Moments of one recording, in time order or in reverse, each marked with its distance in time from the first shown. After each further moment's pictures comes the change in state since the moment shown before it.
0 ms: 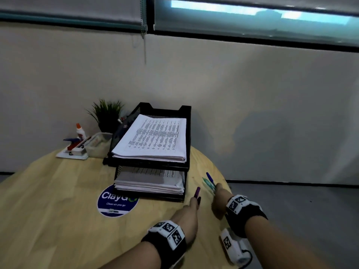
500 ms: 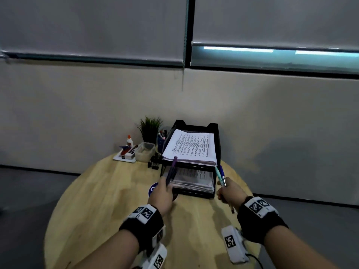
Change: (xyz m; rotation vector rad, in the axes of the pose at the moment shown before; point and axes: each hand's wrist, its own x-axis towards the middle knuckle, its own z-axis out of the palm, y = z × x) left_hand -0.138 -0.096 -0.110 -0.483 0.562 -0.093; right_hand -0.136 -0.101 -0.046 0.776 0.097 -0.121
